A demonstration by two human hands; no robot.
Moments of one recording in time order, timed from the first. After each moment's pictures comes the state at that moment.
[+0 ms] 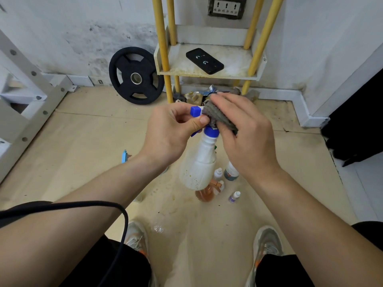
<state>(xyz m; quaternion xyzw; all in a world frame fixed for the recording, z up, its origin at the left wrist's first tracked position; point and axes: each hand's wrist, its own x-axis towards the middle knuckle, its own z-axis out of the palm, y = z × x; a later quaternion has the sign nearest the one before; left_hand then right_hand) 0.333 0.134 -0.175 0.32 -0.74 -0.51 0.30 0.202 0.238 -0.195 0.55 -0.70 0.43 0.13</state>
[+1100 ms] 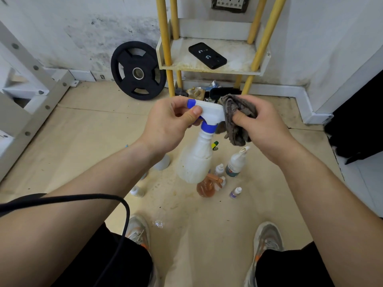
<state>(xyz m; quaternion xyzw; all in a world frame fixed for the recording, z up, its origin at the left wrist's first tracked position) 0.334 0.122 -0.182 0.32 -0.75 -0.51 0.27 0.168 0.242 -0.189 0.39 -0.67 0.55 -0.30</state>
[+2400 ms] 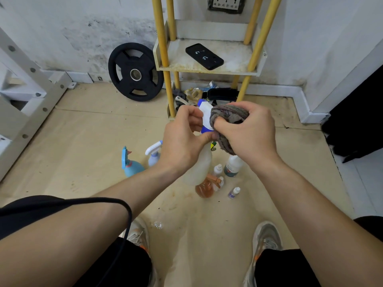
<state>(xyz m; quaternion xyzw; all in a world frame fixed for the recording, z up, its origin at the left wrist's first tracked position) 0.315 0.153 -0.212 0.36 -0.76 -0.45 0.28 0.203 0.237 -0.186 0.30 -0.78 0.53 -0.15</state>
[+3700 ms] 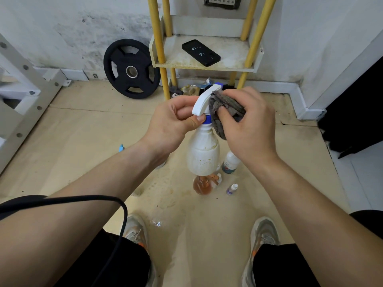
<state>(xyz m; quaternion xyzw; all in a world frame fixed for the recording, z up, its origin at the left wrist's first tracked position) 0.324 0.130 -0.196 0.26 -0.66 -0.65 0.26 0.202 0.241 -0.188 0.45 -0.75 0.48 0.05</state>
